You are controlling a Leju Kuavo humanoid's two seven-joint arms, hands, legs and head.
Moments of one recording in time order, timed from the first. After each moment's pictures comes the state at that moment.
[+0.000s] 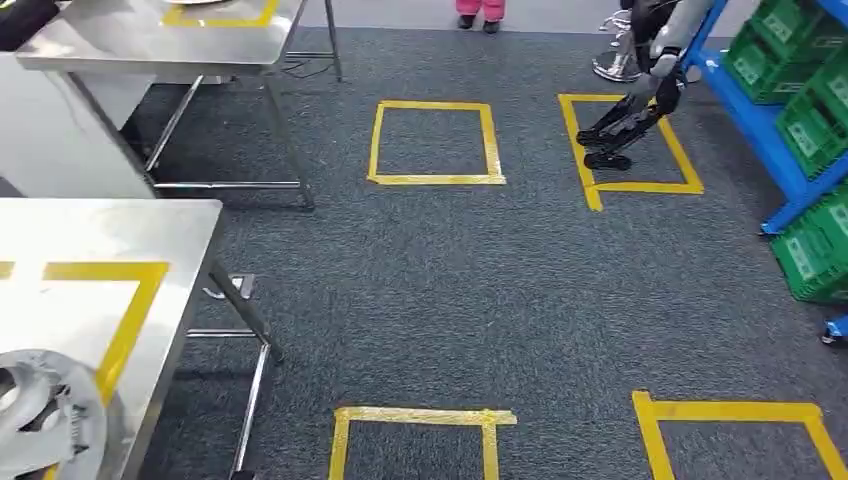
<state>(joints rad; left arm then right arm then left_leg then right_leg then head) -0.09 -0.07 0.21 -0.19 -0.28 0.15 -0.24 -0.10 -0.05 -0.16 -0.19 -0.26 -0.24 0.08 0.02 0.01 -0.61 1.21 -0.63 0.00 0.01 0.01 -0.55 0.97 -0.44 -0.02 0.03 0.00</state>
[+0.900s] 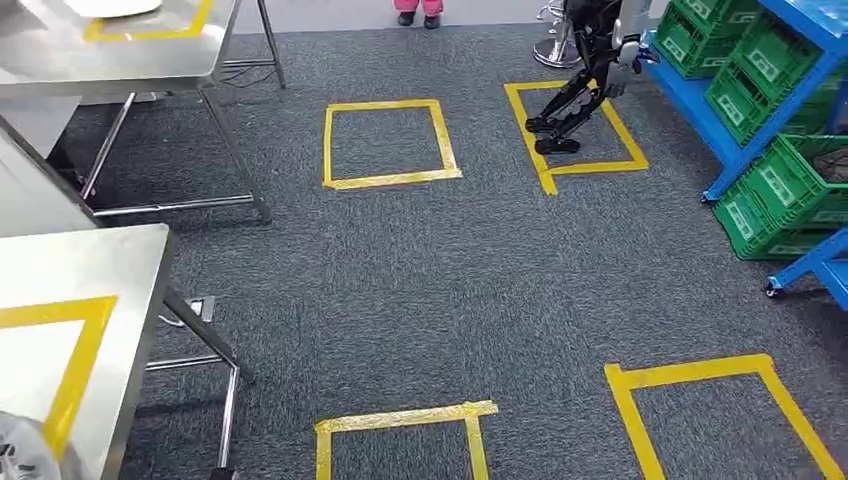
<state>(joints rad) -0.10 -0.05 0.25 -0.19 -0.24 0.13 -0.23 -0.10 0.03 -0.12 -0.19 -0.30 -0.22 0.05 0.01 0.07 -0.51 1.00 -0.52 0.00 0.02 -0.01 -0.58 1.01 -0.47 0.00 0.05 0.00</state>
